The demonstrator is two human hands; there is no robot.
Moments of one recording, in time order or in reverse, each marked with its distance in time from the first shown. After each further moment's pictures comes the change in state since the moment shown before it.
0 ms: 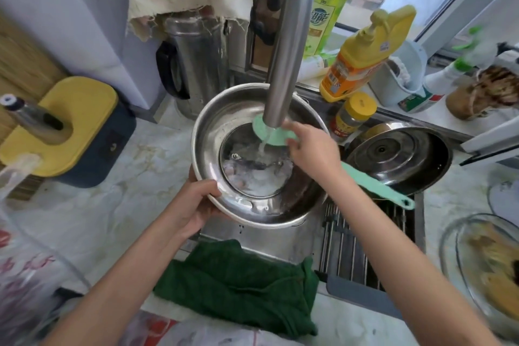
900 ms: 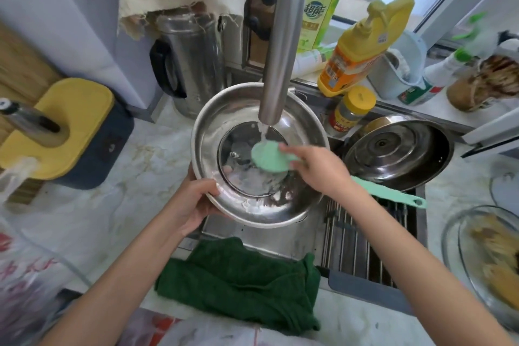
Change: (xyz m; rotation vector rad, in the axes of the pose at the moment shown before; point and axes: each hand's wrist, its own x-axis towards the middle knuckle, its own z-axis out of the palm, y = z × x) left_hand 0.008 -0.002 -0.003 0.056 -0.018 0.008; right_hand -0.025 0.027 0.014 0.101 -0.186 -0.108
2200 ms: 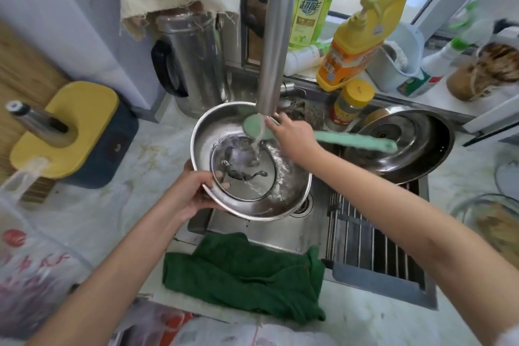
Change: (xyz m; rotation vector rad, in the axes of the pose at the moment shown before) left_hand 0.006 0.006 -0.007 0.044 0.135 -0.109; right_hand 0.067 -0.012 0.020 -0.686 0.061 -0.191
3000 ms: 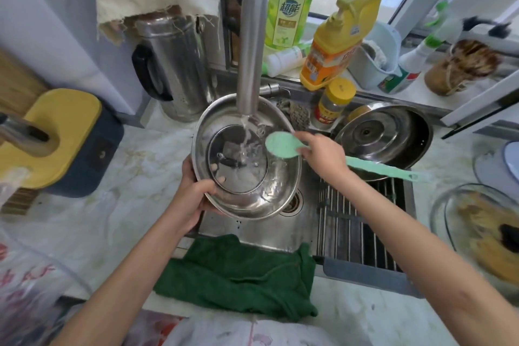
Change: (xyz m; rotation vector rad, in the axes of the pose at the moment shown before) left_hand -0.004 -0.020 0.016 0.104 -0.080 0.214; right_hand -0.075 0.041 0.020 0.532 -0.051 0.422
